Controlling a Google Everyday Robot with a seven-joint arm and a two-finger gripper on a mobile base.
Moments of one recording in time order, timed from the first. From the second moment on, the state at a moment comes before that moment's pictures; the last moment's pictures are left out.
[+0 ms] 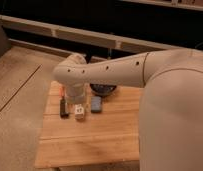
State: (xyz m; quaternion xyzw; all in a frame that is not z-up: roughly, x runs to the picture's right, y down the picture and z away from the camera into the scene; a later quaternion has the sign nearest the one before) arm -0.107 0.103 0.703 -0.26 0.23 0.64 0.68
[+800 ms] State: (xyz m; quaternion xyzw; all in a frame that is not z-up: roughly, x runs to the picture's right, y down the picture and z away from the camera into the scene) arm -0.125 -0.043 0.679 -0.12 0.07 0.61 0.78
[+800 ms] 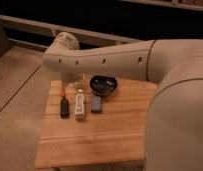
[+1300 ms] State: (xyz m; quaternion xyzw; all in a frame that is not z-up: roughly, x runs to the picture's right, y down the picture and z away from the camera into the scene) arm -0.117 -0.037 0.683 -0.12 0.08 0.59 0.79
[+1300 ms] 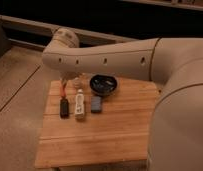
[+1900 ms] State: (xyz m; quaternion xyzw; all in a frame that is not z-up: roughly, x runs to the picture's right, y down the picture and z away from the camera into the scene) arm -0.039 -0.053 0.709 -0.04 0.18 0.65 0.74
